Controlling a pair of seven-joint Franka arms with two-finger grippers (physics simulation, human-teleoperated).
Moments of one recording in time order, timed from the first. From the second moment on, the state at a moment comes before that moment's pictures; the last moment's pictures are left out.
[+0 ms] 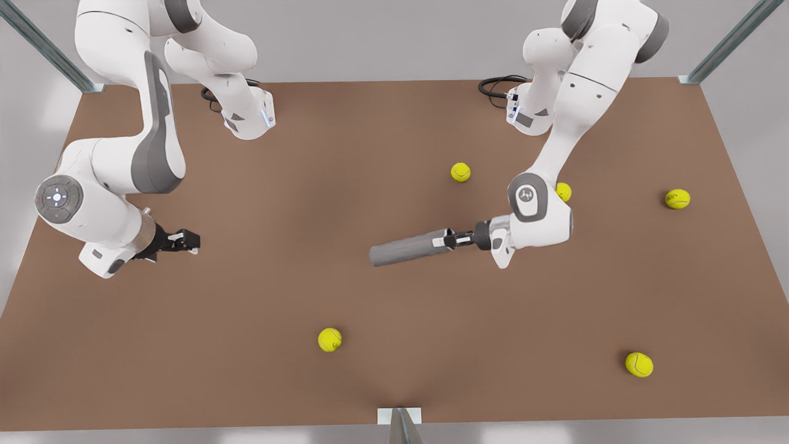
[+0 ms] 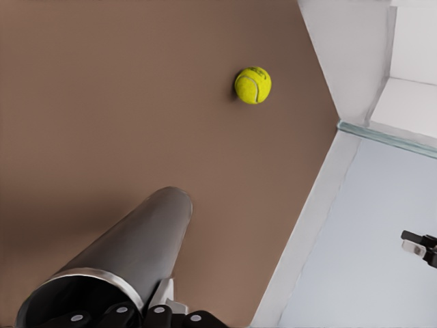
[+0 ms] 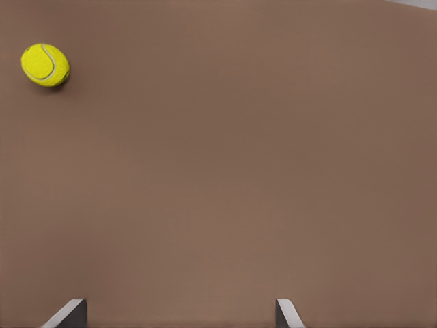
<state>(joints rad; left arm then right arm) -0.08 0.42 -0.36 -1.93 -1.21 2.26 0.11 0.05 0.27 0.01 -1.49 -0.01 1.69 -0.12</state>
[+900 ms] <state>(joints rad) 0.01 0.25 -0.36 -1.92 -0.62 2.17 -0.28 0.05 0.27 0.01 -1.49 -0.01 1.69 -0.12</state>
